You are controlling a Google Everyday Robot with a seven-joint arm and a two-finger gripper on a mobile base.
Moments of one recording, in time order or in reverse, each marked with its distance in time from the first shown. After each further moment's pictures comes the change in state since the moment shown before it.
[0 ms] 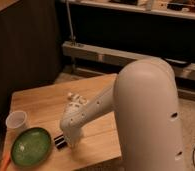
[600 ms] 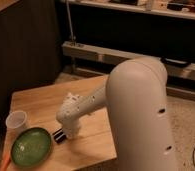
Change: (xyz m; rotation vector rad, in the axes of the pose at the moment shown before) arm -0.042 -0.004 -0.005 0.028 -0.016 -0.038
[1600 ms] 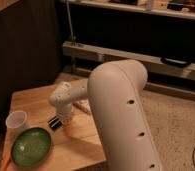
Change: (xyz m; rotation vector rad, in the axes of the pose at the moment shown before) arm -0.094 0.005 0.000 0.014 -0.014 -0.099
